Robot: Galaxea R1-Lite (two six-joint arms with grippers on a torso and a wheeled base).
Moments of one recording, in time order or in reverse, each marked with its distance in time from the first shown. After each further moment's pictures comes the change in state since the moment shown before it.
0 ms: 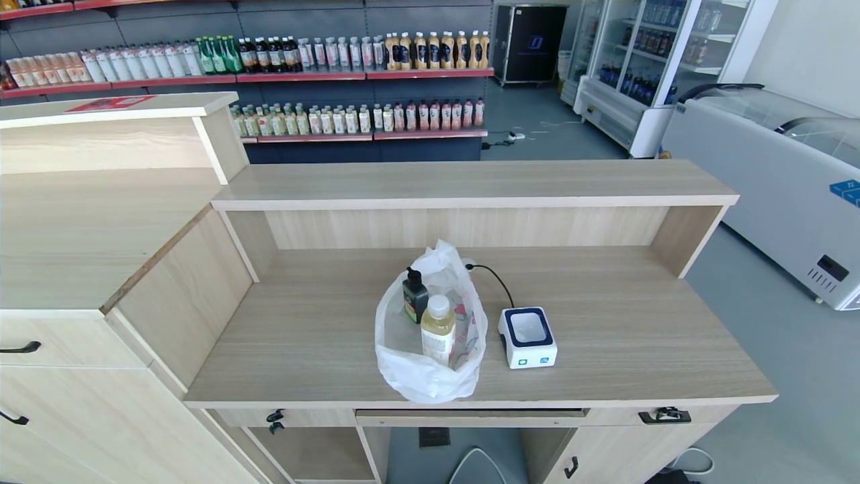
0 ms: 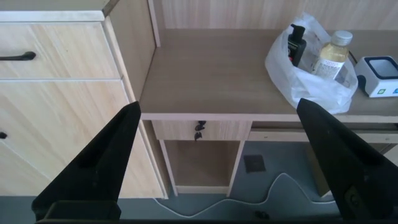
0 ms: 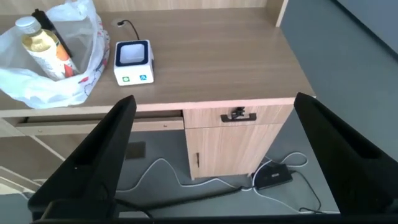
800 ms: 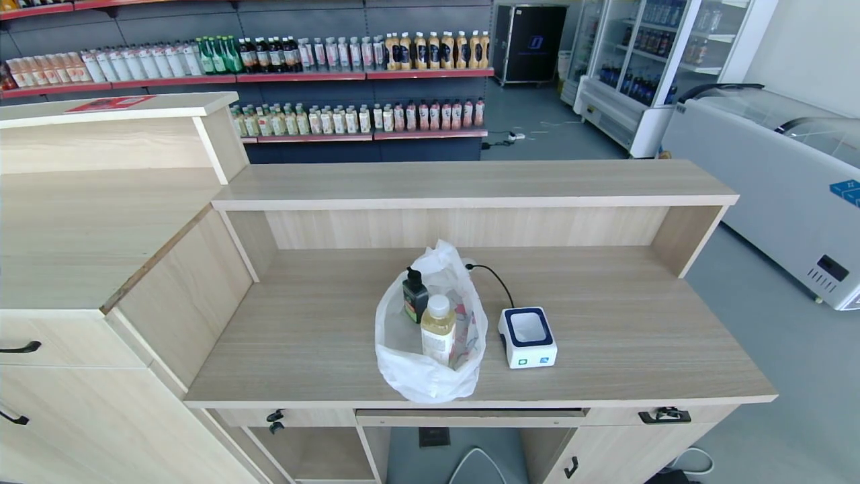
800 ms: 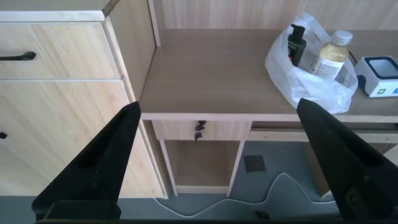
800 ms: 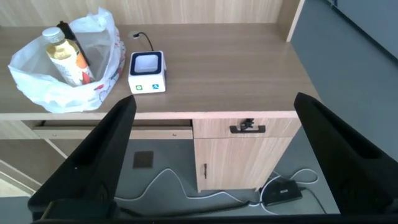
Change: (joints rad) left arm 0.000 0.000 0.000 0.000 0.000 0.000; right arm 0.037 -0.076 0.000 0.014 0.010 0.003
